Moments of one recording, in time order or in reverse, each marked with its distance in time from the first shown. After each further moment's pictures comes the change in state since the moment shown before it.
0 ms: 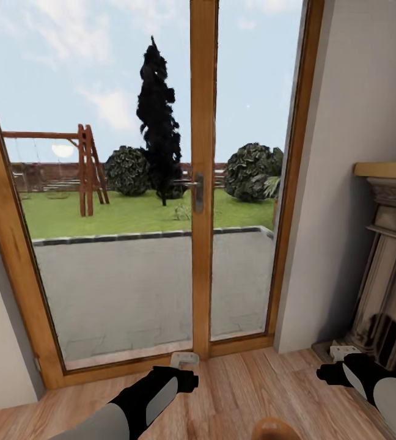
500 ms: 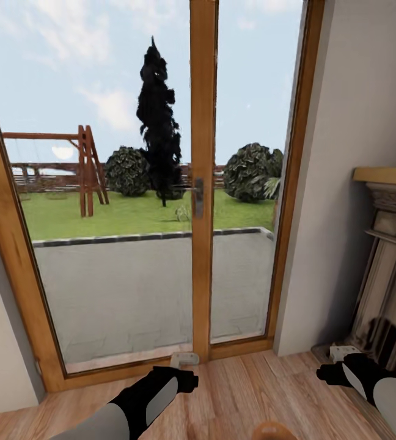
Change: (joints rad) left arm 0.000 0.000 0.000 0.001 -0.001 0.000 0.000; right arm 0.000 0.000 0.001 0.001 0.000 0.000 0.000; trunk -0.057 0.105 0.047
